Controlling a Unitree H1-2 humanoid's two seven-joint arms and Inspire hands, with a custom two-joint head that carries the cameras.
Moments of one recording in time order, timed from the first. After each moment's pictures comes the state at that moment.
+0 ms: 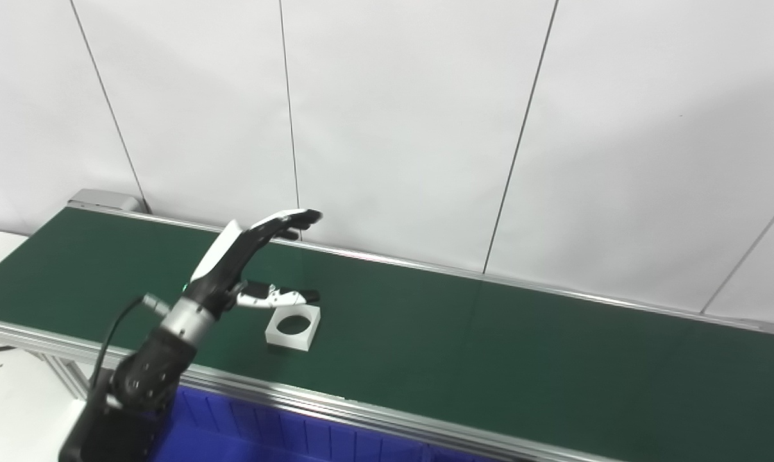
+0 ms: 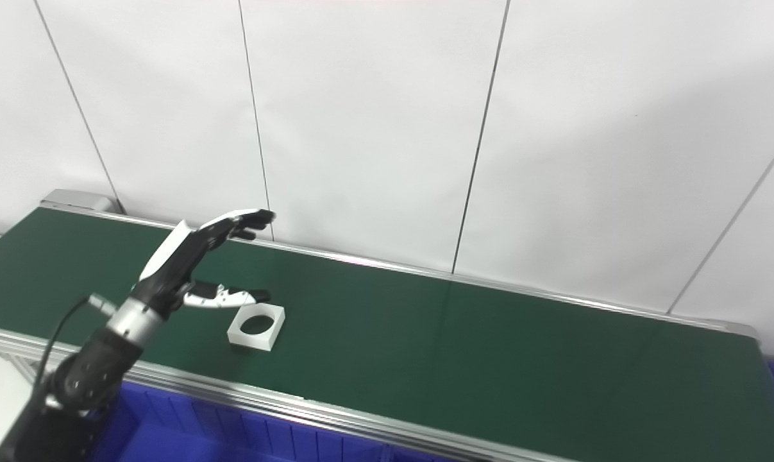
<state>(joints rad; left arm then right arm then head) -0.26 0.41 0.05 0.08 0.26 -0.30 -0.19 0.11 -0.12 0.24 0.45 -0.13 -0.42 -0.18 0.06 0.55</state>
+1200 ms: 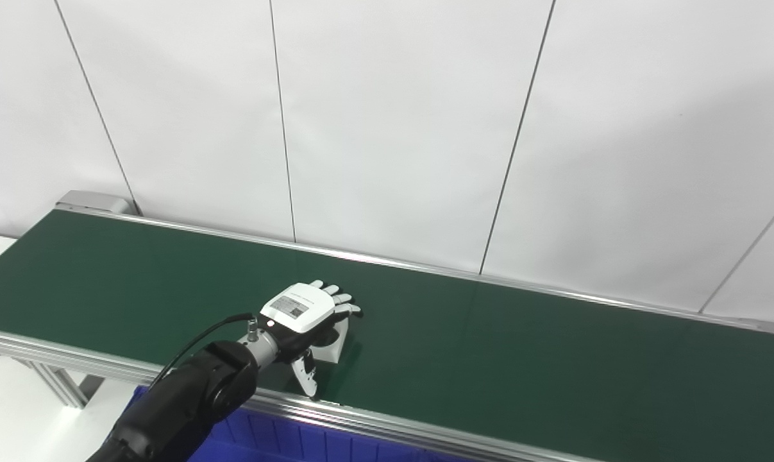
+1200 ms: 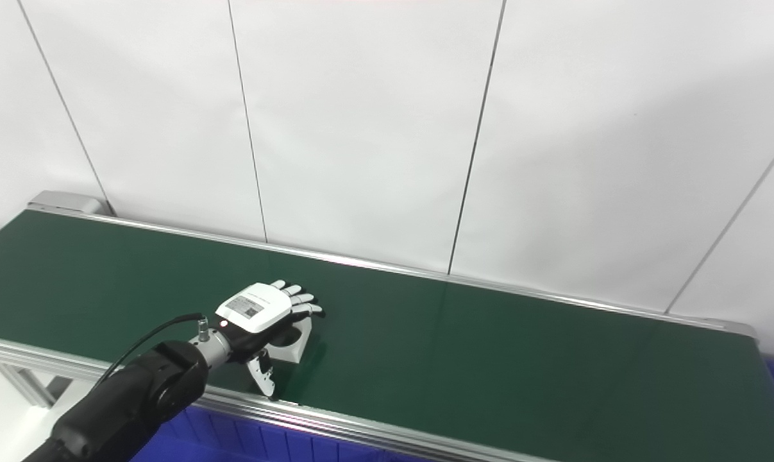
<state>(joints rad) -0.36 0.45 -0.38 0.28 0.96 -0.11 -0.12 0.14 -0.12 0.23 0.41 -0.15 -0.43 -0.15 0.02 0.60</state>
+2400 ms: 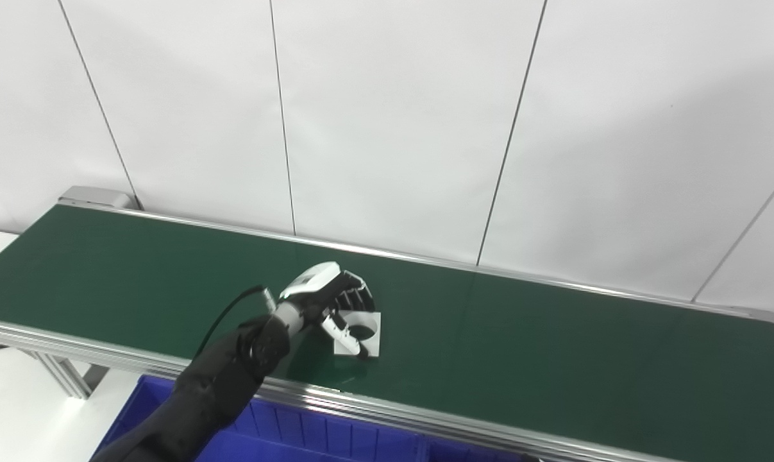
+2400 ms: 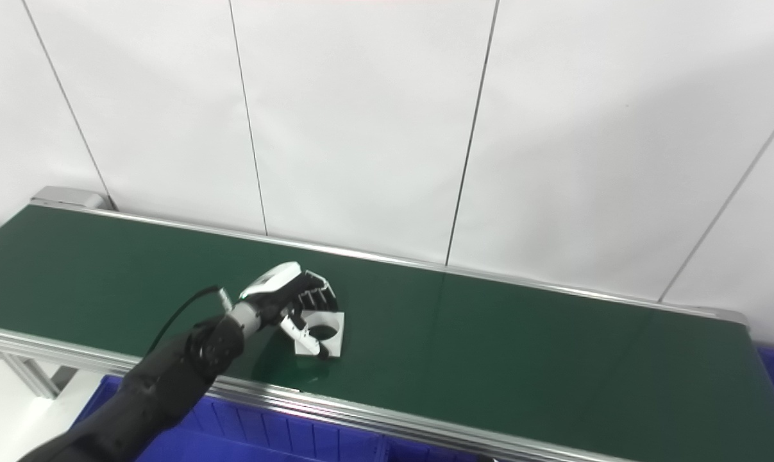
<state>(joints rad) -0.59 0.28 -0.34 0.79 0.53 -0.16 -0.10 0.19 -0.09 0.16 0.34 -0.16 -0.43 -0.11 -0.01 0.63</state>
